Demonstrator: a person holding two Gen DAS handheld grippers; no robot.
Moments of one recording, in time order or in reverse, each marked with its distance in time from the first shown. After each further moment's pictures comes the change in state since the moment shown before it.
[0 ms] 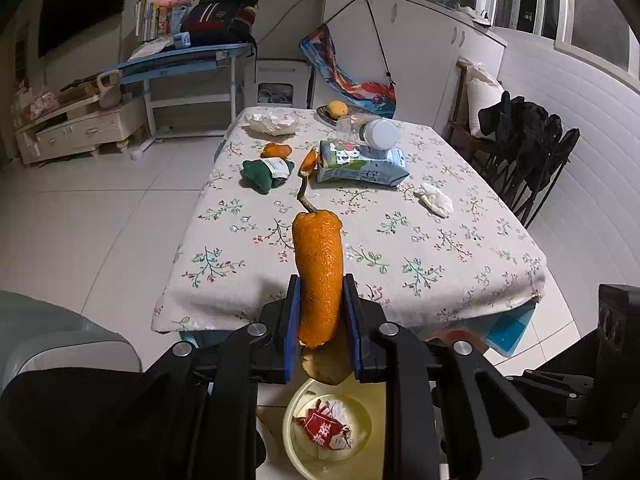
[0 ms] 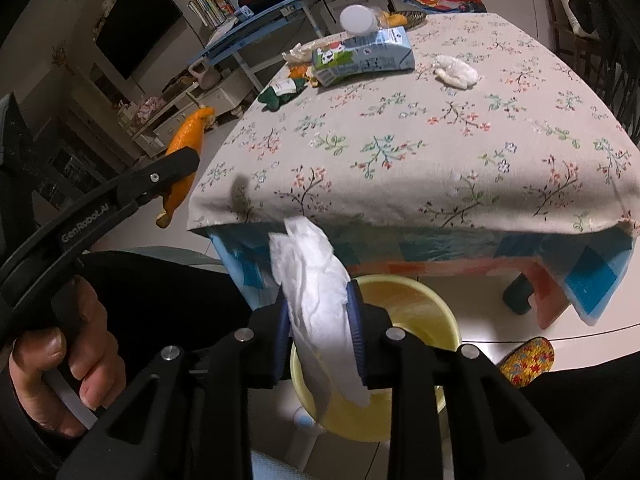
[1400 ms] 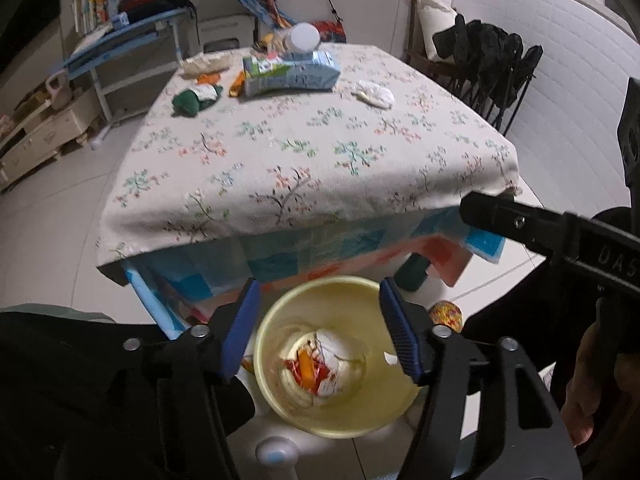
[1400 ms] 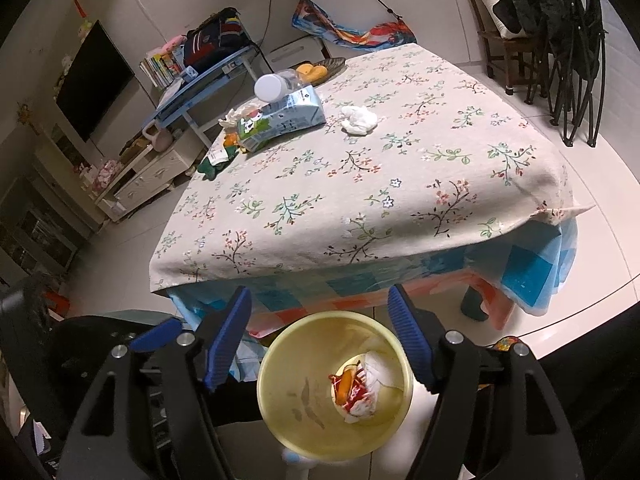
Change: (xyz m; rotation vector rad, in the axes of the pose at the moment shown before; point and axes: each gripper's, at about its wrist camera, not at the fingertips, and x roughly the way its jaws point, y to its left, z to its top) left arm 0.011 -0.044 -0.063 0.174 0.180 -0.074; right arm -0.043 -0.038 0.000 0.146 -0.202 -0.145
